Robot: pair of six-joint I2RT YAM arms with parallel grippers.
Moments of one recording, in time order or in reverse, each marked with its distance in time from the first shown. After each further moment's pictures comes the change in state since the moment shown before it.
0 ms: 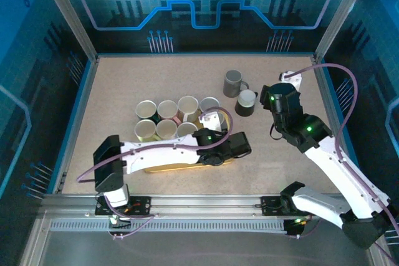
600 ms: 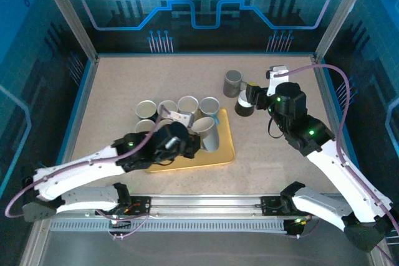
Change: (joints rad) left arm 0.103 -0.644 -0.427 0.286 0.429 0.623; right arm 0.017 -0.034 -0.020 0.184 -0.287 -0.232
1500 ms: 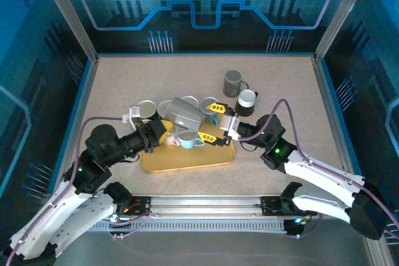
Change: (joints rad) left arm 0.520 -0.618 -0.310 0.324 0.595 -0.514; right arm 0.216 0.051 -0.505 1.028 -0.795 -0.619
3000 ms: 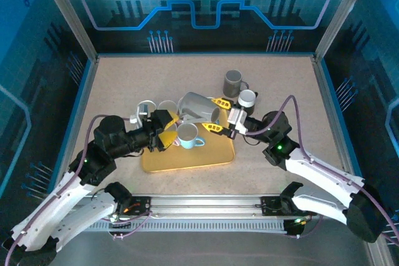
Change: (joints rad) left arm 0.003 0.121 0.032 0.017 0.082 -0.236; right arm -0.070 0.001 0.008 0.087 -0.103 0.016
